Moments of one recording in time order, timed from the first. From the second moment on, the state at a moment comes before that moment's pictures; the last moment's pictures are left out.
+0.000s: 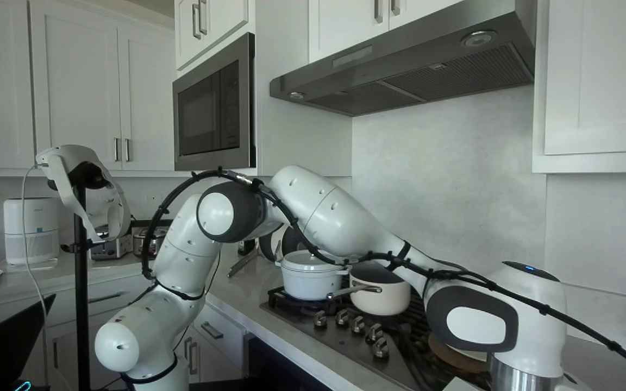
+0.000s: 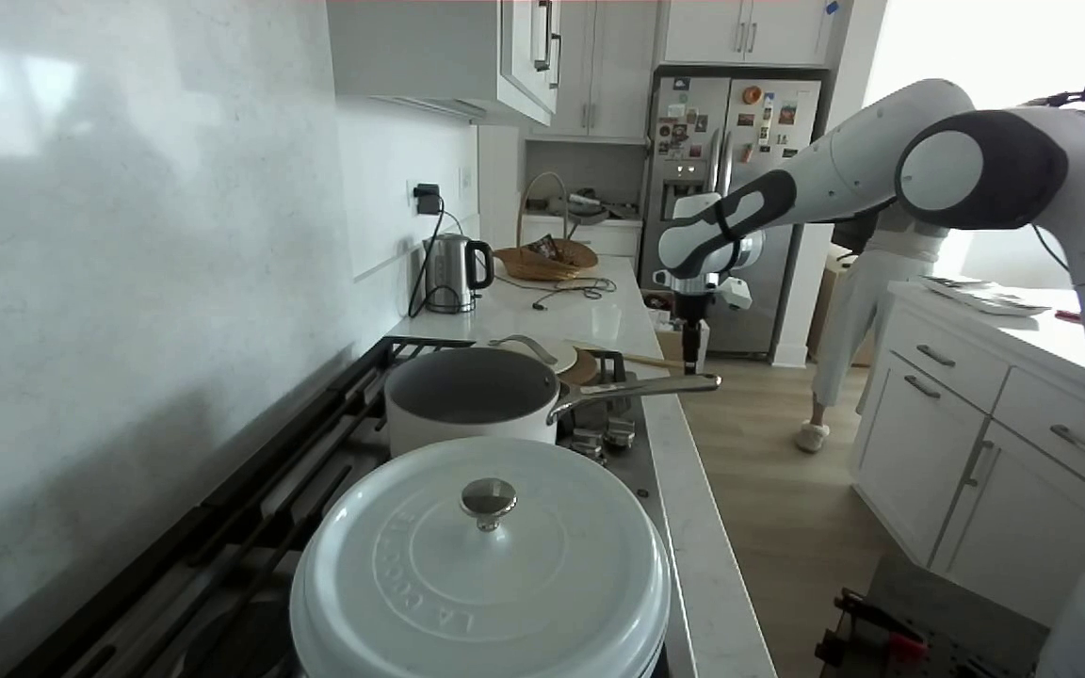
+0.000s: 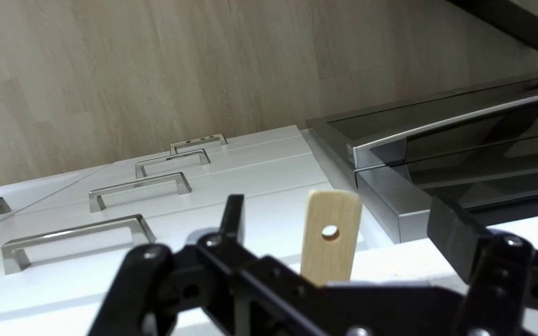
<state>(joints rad) -0.32 0.48 -0.17 -1.66 -0.03 2.09 -0.91</state>
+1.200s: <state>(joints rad) -0.32 0.58 -0.14 -1.55 -0.07 2.09 -0.92</state>
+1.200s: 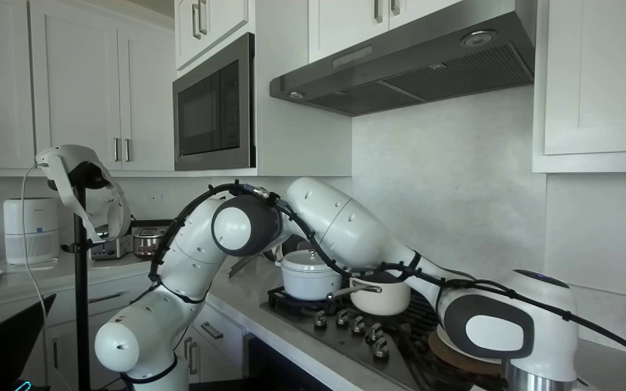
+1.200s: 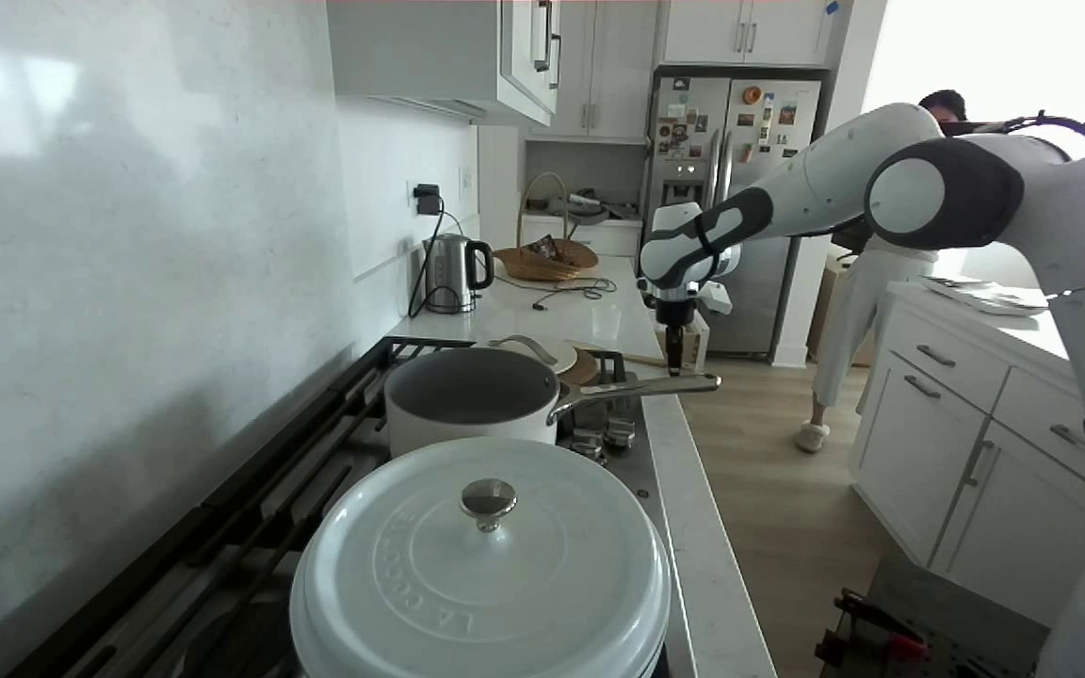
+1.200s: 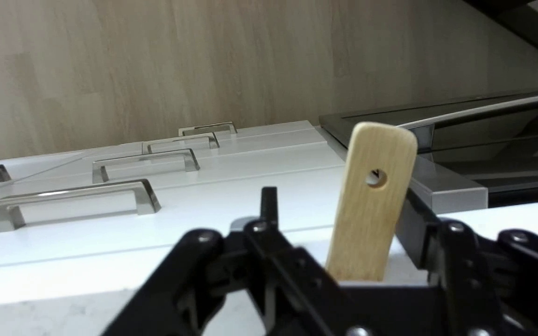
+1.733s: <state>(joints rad) -0.32 0.59 -0.13 -1.52 -0.11 2.09 -0.92</state>
